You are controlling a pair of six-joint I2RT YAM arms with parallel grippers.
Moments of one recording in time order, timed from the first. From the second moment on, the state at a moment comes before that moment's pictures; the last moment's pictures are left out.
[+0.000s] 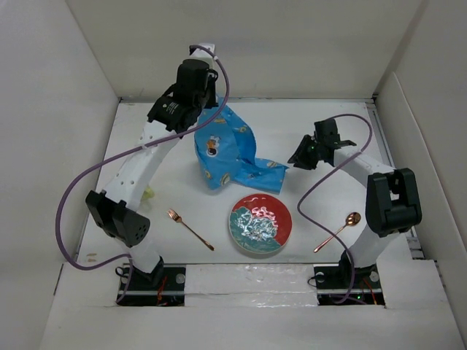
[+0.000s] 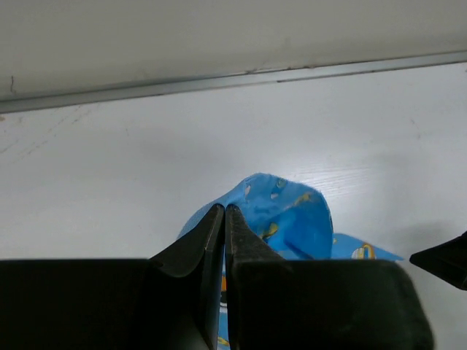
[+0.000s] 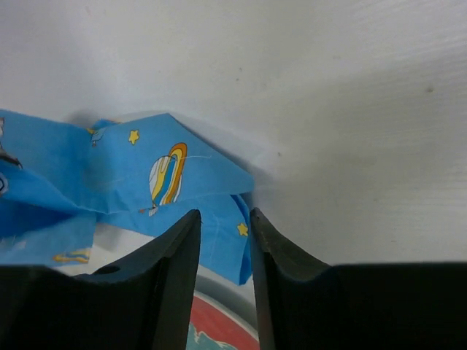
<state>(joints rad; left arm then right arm) -0.51 1.67 1.93 -0.64 -0.30 -0.19 0.17 1.69 1.12 -0.33 -0.25 0.69</state>
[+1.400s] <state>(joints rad) -0.46 1.61 1.81 -0.60 -0.26 -0.19 0.29 1.91 1.31 -0.36 0.00 0.66</state>
